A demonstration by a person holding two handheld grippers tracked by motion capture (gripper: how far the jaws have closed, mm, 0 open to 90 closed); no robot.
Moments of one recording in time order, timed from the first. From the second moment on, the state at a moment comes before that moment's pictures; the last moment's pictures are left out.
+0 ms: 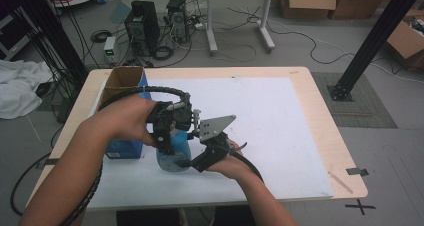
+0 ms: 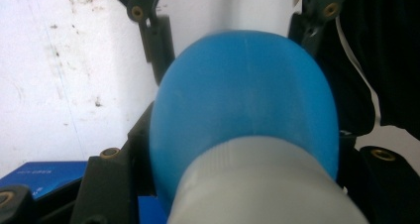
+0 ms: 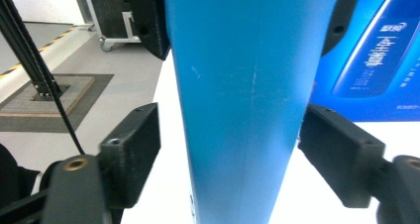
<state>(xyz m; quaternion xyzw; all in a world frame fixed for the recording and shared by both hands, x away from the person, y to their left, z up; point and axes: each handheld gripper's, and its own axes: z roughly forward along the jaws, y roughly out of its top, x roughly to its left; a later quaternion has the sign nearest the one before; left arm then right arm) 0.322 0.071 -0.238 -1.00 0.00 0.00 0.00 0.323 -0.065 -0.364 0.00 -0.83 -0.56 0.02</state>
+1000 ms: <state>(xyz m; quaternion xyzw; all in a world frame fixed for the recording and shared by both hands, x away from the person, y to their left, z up) 0.378 0.101 -0.135 -0.96 -0.26 0.04 -0.01 0.347 -0.128 -0.277 0.02 -0.93 -0.36 -0.02</state>
